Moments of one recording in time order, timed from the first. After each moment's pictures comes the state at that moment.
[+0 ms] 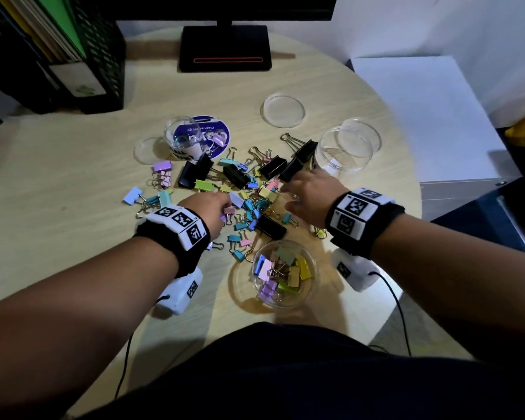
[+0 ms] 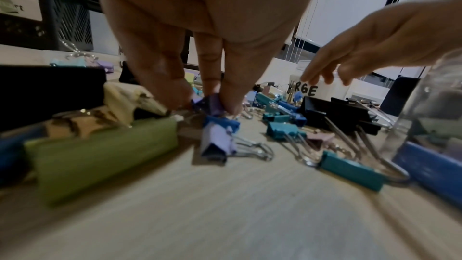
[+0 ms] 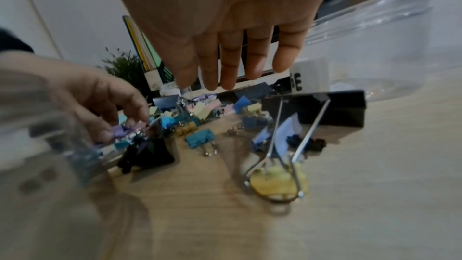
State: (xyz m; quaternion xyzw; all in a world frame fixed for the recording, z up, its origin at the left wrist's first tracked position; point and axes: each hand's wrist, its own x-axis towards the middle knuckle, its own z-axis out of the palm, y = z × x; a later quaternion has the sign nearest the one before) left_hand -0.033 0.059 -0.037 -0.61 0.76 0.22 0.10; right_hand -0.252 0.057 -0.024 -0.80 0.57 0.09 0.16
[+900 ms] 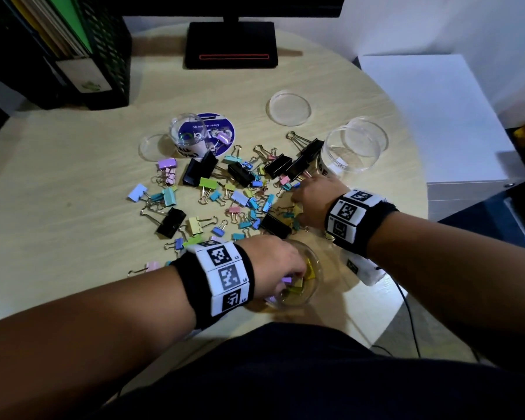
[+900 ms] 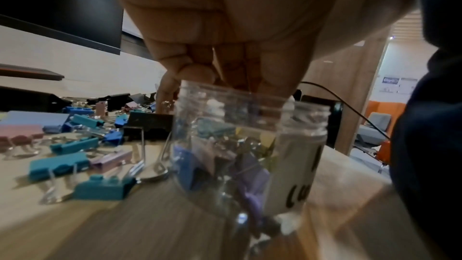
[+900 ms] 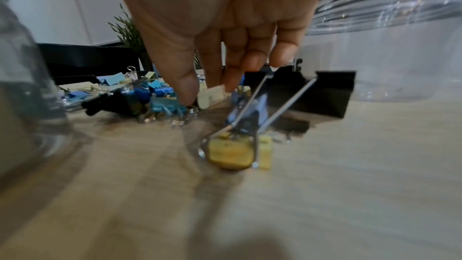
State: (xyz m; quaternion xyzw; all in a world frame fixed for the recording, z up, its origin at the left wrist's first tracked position) left_hand -0.094 0.125 -0.002 -0.28 0.91 0.27 0.15; right_hand -0.247 0.050 -0.033 -0.80 0.54 0.23 0.09
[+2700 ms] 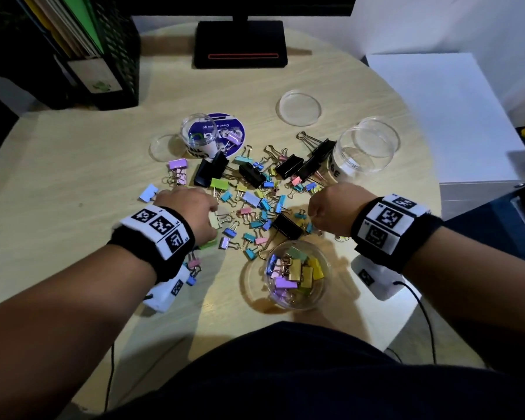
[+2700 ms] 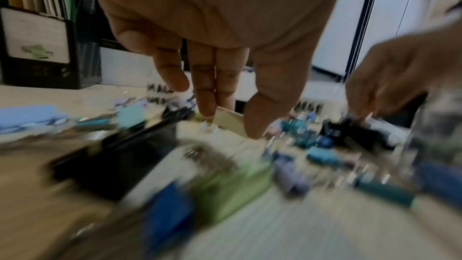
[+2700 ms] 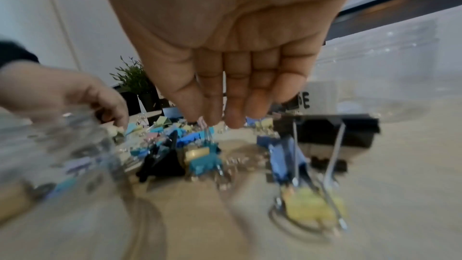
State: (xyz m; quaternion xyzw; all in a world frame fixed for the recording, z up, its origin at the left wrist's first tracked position) left_hand 0.003 0.063 -0.009 -0.61 0.75 0.13 0.22; right_hand -0.251 0.065 -0.012 -0.76 0.59 0.17 0.20
